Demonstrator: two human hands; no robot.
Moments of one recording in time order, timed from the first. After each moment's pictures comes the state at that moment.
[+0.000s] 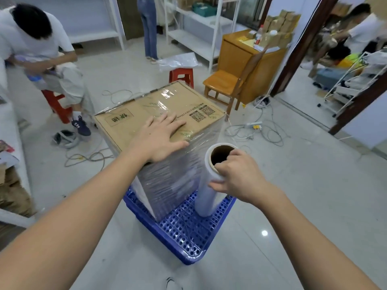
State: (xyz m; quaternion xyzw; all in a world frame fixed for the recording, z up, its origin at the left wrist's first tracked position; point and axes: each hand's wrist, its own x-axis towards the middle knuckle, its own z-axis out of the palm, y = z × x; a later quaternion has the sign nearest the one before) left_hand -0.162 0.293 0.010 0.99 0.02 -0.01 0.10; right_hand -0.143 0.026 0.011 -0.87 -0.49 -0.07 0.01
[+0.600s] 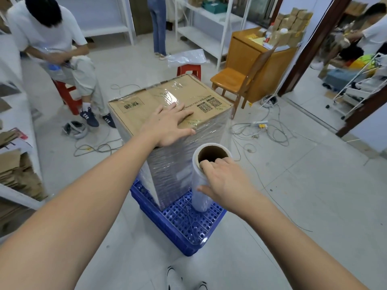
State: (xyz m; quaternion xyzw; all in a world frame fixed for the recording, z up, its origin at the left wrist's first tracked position) left_hand -0.163 0.291 0.012 0.99 0.03 0.00 0.11; right_hand -0.213 0.042 0.017 -0.88 -0.48 -0.04 -0.01
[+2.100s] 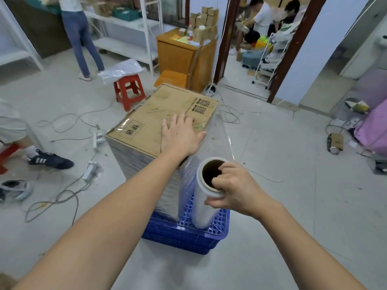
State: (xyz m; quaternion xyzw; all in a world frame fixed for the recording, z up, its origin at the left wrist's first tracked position) left_hand -0.162 0.292 0.001 0.99 -0.04 0.06 0.14; right_hand -0.291 0.116 -0.003 -0.90 -0.38 -0.16 0.11
